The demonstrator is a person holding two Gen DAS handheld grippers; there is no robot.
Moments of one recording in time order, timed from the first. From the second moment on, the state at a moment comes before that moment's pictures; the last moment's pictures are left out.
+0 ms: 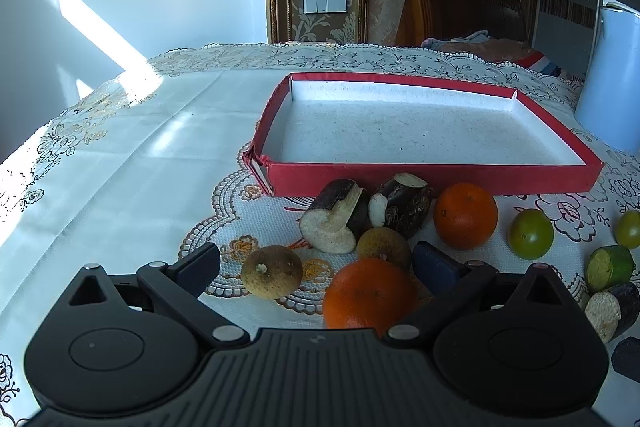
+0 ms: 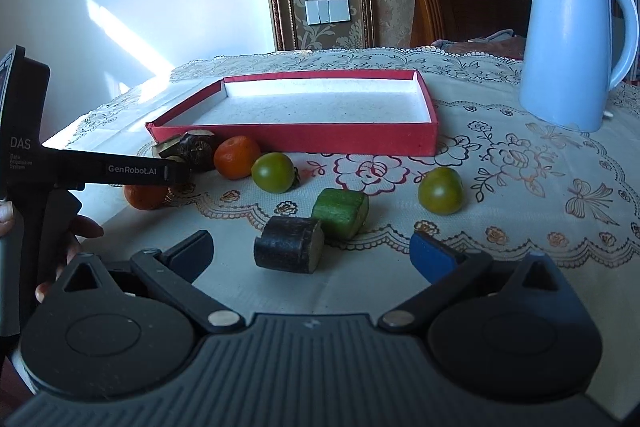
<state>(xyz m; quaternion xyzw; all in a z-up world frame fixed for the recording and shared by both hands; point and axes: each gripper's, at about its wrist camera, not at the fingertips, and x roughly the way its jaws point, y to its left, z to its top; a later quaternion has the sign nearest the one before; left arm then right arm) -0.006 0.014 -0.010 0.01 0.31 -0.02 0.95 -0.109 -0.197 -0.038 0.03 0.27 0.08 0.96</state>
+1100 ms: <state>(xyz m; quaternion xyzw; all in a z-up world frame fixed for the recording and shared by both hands) -0.007 0.010 -0.011 0.02 0.31 -0.03 0.95 -0.105 -0.183 -0.038 0.00 0.29 0.06 0.96</state>
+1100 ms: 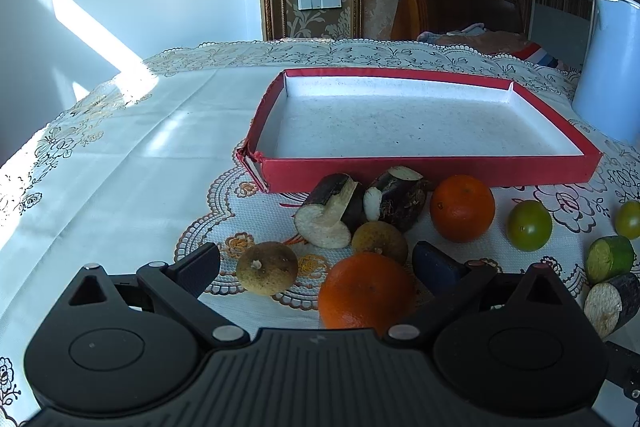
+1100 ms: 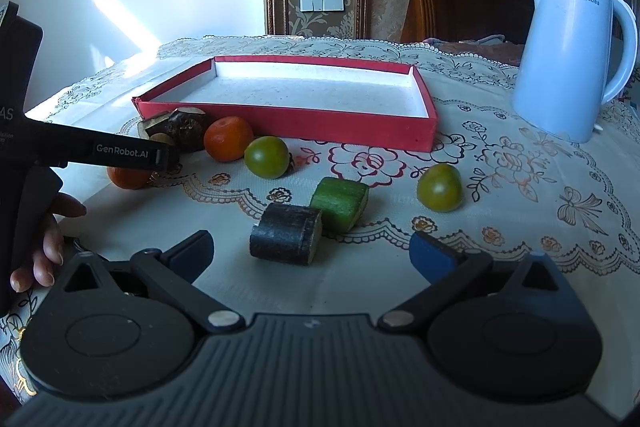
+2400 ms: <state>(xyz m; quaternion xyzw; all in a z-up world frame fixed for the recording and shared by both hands) -0.038 0.011 -0.007 0.05 0.26 -0.06 0.96 -0.105 -0.178 -0.040 0.02 0.28 0.08 0.96</state>
